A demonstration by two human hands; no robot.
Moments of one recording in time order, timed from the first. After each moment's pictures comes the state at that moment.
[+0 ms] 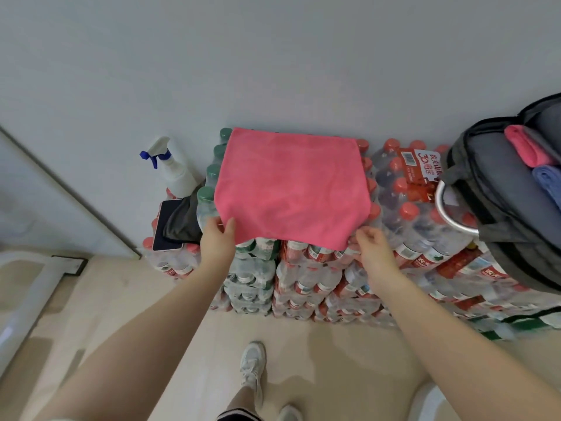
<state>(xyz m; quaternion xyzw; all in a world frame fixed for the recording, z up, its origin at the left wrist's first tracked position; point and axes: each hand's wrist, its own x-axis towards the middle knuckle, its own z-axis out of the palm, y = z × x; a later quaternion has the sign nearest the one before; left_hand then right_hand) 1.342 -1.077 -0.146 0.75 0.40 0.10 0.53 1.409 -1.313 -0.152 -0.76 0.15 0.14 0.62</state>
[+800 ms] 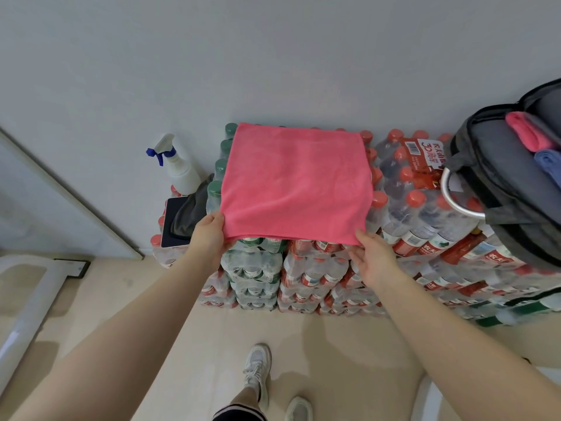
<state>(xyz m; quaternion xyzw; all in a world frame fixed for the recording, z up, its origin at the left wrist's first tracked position) 1.329 -1.043 -0.133 0.56 0.40 0.05 0.72 1.388 -1.300 -0.159 -0.55 0.29 0.20 0.76</state>
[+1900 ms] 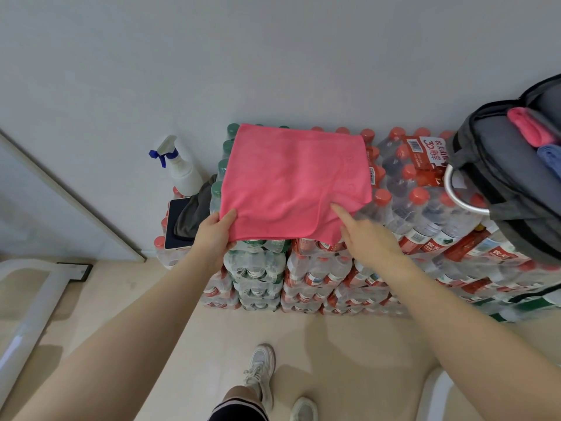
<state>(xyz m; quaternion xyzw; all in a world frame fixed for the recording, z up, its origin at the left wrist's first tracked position) 1.323 -1.037 -0.132 0.61 0.36 0.02 0.71 1.396 -1.295 -0.136 -0.97 -0.25 0.03 0.05</state>
